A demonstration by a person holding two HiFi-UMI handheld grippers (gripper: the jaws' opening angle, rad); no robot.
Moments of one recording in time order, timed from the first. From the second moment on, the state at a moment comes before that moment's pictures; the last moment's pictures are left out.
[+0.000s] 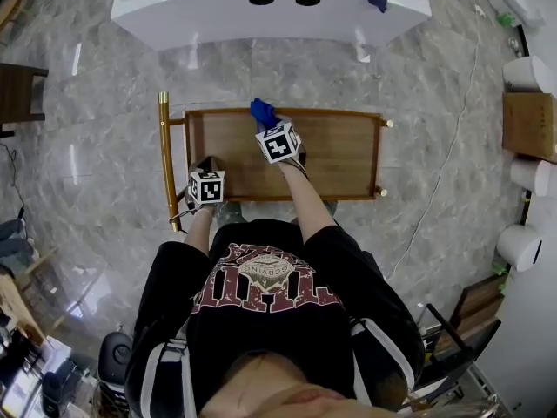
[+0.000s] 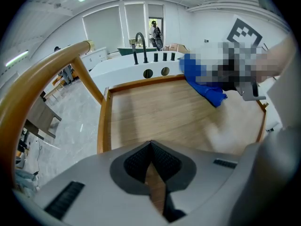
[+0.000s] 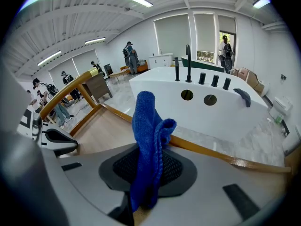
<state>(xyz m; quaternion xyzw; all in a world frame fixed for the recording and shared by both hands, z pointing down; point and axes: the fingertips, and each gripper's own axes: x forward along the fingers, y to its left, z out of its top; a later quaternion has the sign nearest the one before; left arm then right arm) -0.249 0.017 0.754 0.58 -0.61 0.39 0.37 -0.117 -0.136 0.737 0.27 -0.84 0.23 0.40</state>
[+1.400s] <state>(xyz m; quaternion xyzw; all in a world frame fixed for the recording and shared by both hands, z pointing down) -0.226 0.002 0.746 0.58 -0.61 0.39 0.37 0.000 -0.162 0.734 0.34 -0.81 0.23 0.41</state>
